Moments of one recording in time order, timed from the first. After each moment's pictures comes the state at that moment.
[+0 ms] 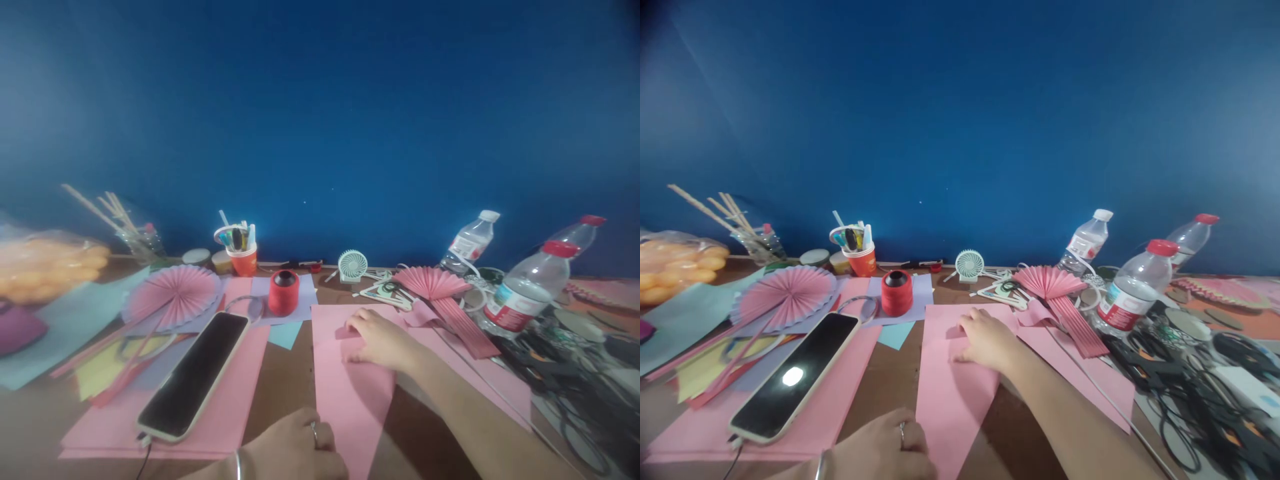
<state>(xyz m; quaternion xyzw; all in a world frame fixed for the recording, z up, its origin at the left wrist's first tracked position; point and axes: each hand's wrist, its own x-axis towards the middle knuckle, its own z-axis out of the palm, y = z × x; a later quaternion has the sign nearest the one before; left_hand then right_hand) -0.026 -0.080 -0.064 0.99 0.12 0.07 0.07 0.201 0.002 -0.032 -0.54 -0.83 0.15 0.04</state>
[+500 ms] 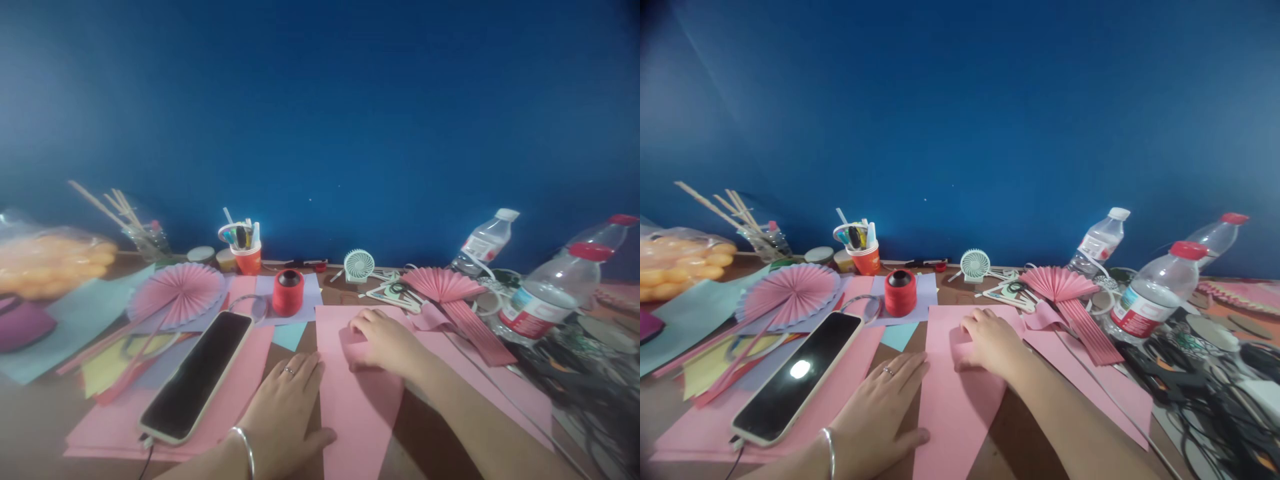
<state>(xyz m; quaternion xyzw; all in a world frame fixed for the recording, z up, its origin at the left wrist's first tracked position) -0.033 -0.062 -0.050 0.88 0.45 0.02 0.13 0.196 0.005 -0.041 -0.53 -0.84 0.07 0.07</state>
